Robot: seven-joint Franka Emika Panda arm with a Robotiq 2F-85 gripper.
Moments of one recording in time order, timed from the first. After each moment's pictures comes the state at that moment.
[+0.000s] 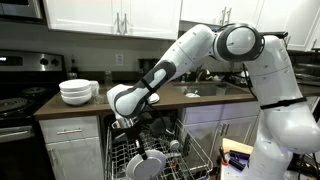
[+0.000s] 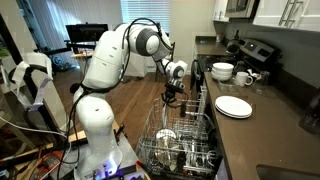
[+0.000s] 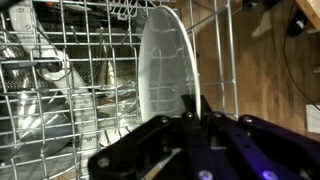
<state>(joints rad) 0.05 0.52 0.21 -1.90 0.00 1.93 -0.48</state>
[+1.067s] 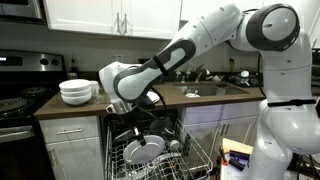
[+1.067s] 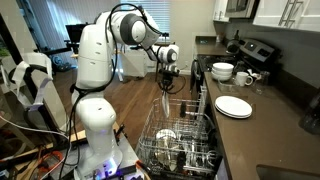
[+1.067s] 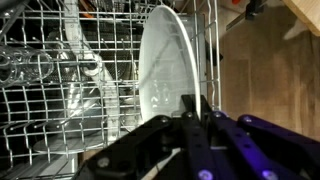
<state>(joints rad) 0.14 0.30 0.21 -1.94 -0.11 1.85 -0.34</state>
